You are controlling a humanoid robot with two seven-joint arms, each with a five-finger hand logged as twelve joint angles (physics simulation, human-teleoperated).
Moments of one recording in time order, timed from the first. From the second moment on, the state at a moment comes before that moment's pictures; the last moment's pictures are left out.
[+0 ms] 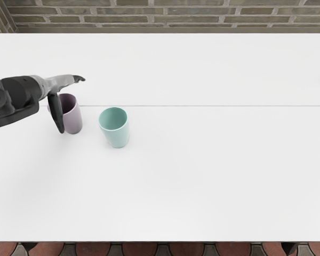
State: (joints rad) left arm -1.22 0.73 -0.12 -1.47 1.03 -0.08 0.61; right arm 0.01 0.00 0.32 0.26 -0.04 -0.02 -0.21
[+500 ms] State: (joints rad) left arm -1.19 0.74 -0.12 -1.45 1.03 -0.06 0.61; right arm 0.01 0.00 0.32 0.26 -0.04 -0.02 -0.21
